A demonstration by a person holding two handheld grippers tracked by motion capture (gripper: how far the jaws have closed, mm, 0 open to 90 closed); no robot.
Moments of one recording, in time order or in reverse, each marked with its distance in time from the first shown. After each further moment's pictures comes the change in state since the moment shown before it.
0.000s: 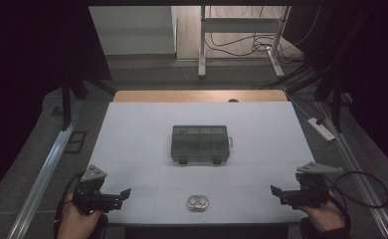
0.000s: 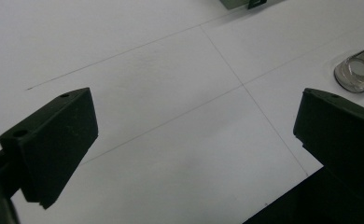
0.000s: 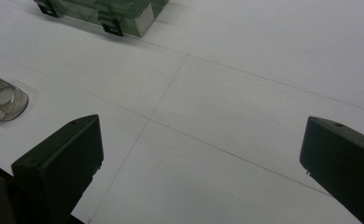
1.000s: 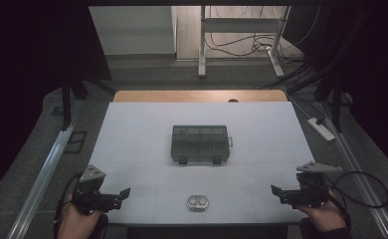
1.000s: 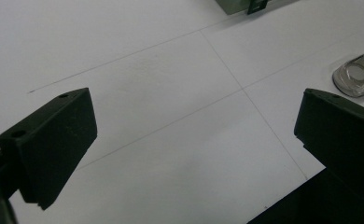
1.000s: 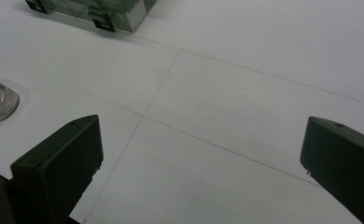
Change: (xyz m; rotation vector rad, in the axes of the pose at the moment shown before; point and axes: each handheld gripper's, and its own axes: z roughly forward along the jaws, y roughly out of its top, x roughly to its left) left arm 0.000 -0.001 -0.002 -0.021 0.005 -0.002; right arm -0.001 0.000 0.002 0.021 -0.023 0.016
